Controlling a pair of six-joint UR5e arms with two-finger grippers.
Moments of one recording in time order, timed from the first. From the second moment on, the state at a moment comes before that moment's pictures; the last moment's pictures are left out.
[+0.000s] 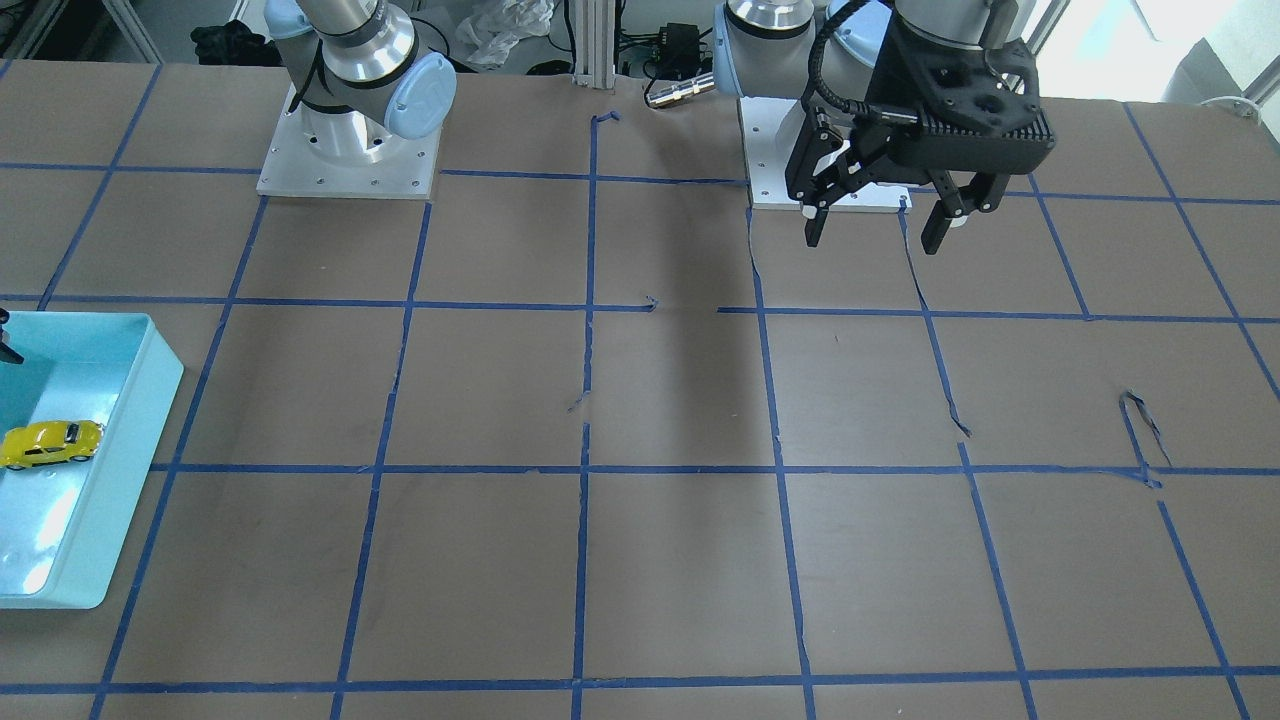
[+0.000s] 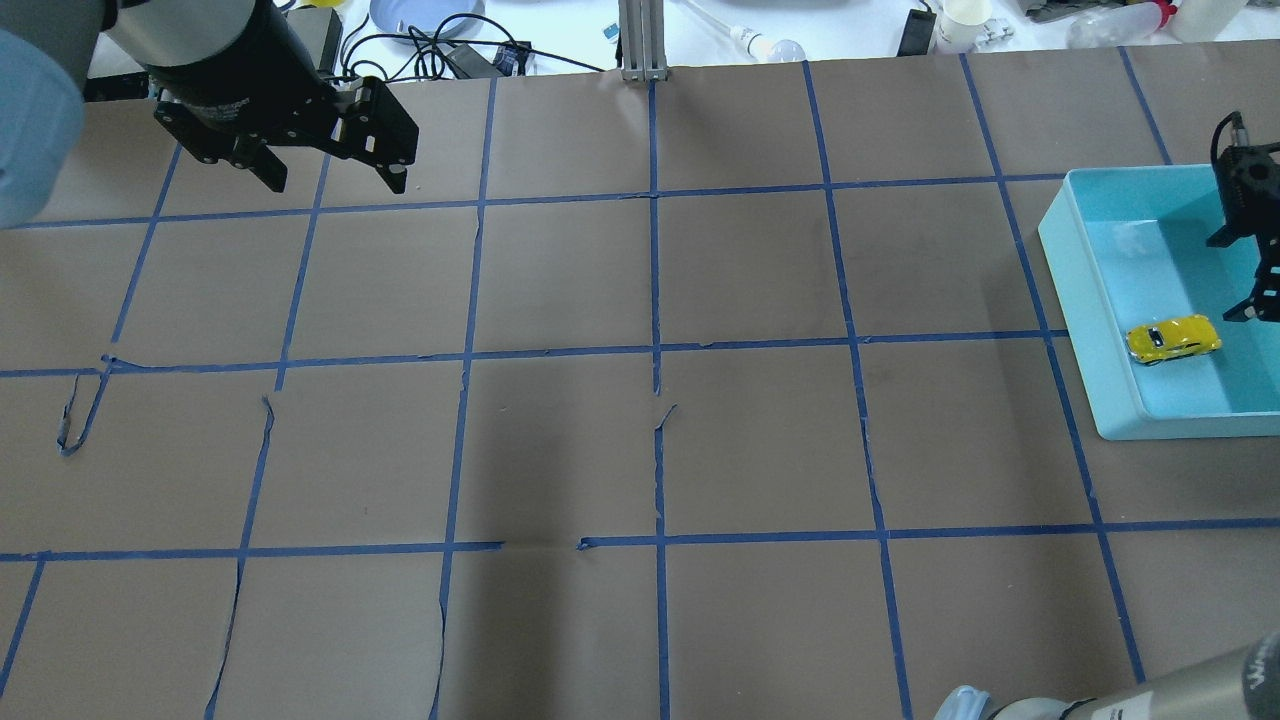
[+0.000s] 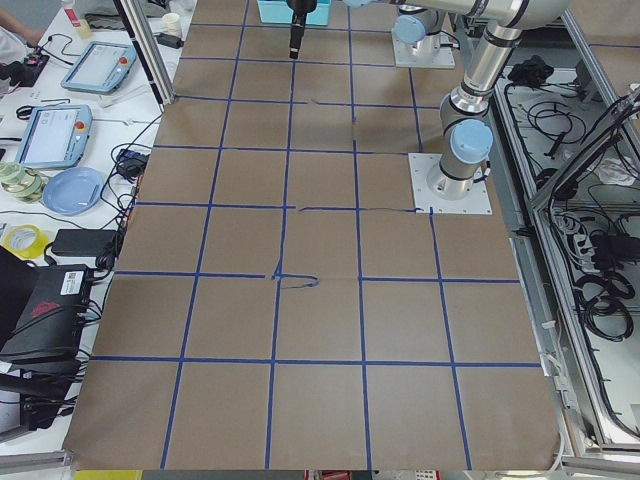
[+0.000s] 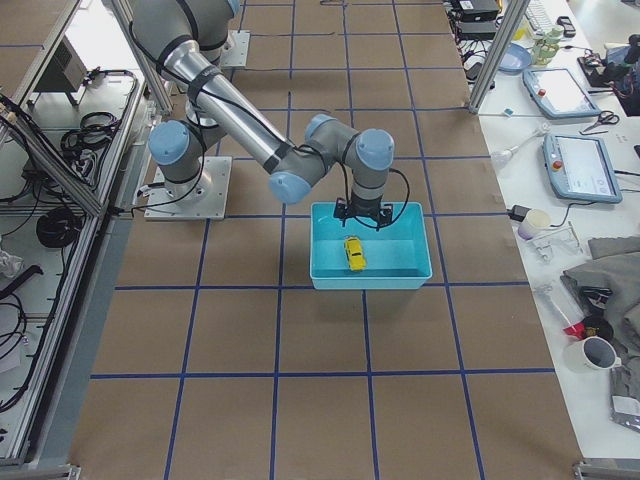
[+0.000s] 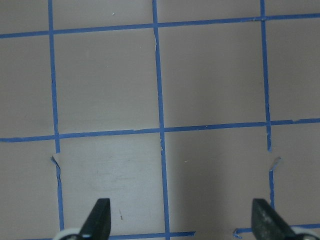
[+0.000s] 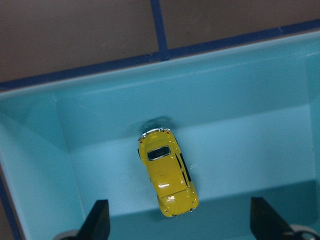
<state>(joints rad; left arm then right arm) -1.62 -1.55 -1.49 -1.50 1.58 0.01 0.96 -1.34 1.72 -1.97 -1.56 -1.98</state>
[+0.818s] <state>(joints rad) -1.62 -1.54 -1.50 -1.48 1.59 0.02 1.35 -1.49 1.41 -1.47 -1.52 -1.07</state>
